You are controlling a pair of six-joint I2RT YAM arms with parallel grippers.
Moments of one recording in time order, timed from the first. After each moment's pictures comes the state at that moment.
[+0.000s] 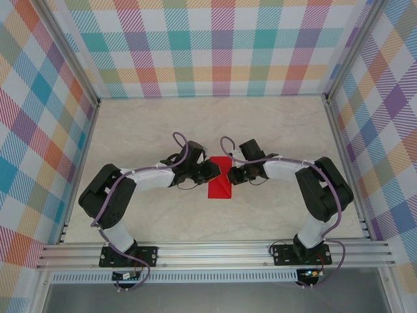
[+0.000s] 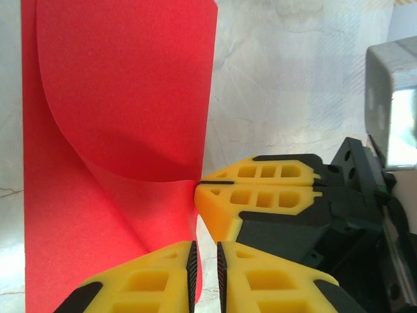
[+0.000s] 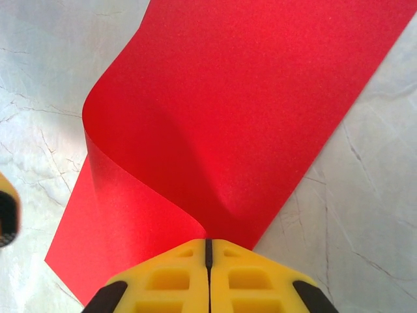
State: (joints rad) left arm -0.68 1.71 0.91 0.01 0.38 -1.02; right arm 0.53 1.73 0.89 -0.24 -0.39 0.19
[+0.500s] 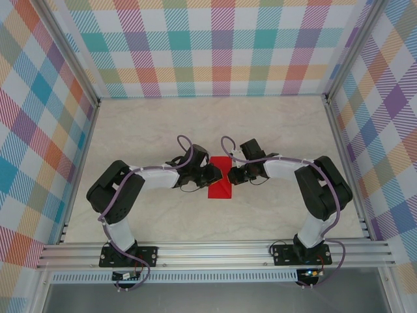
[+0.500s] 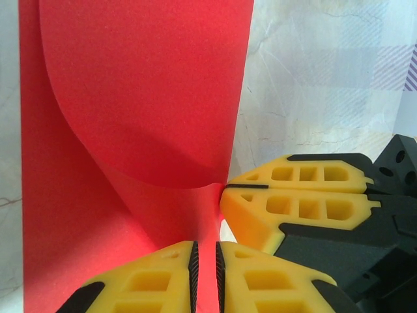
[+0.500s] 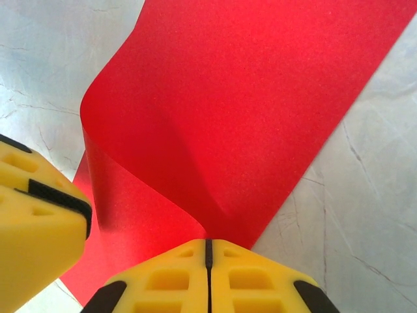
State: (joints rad) left arm -0.69 1.78 0.92 0.04 0.37 -1.03; right arm 0.52 1.74 0.89 -0.25 -0.41 0.18
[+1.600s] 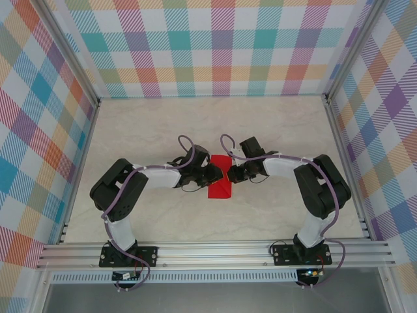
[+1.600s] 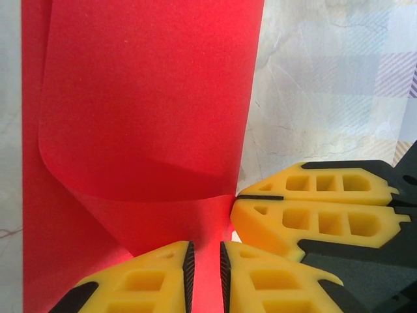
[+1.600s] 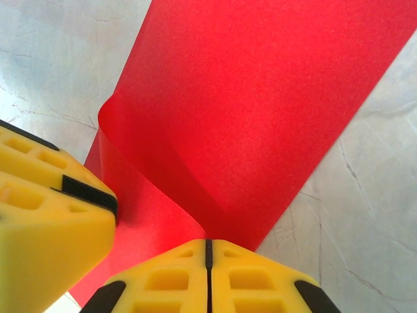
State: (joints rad) left arm -0.69 1.81 0.92 0.07 0.35 -1.03; right arm 0.51 1.76 0.93 -0.27 -0.43 0.15
